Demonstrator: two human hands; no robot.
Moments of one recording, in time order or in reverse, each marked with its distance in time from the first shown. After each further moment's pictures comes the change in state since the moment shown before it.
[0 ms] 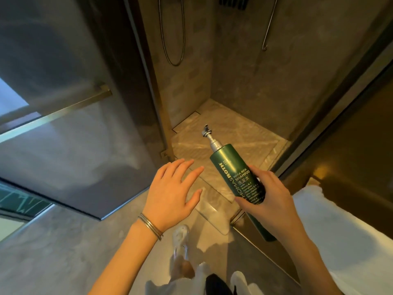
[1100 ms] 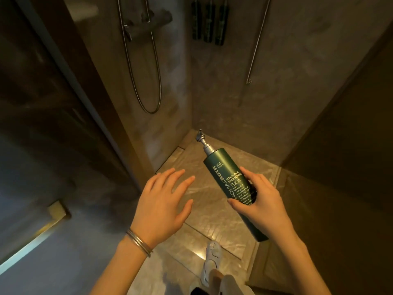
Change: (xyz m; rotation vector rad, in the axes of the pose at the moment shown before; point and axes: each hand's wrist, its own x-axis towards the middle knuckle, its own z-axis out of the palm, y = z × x) left_hand 0.306 -0.216 0.014 -0.054 0.025 0.152; right_hand 0.351 -0.039 0.044 -0.003 0.117 0.080
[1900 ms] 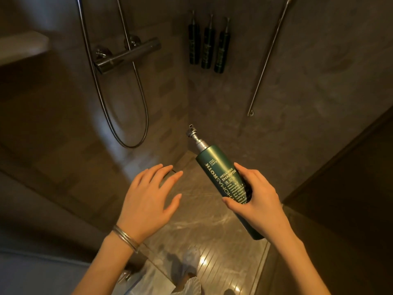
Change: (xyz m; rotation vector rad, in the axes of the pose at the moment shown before) left_hand 0.258 -0.049 0.026 0.058 0.043 -0.098; right_hand 0.266 0.056 -0.063 -0.021 0.001 -0.153
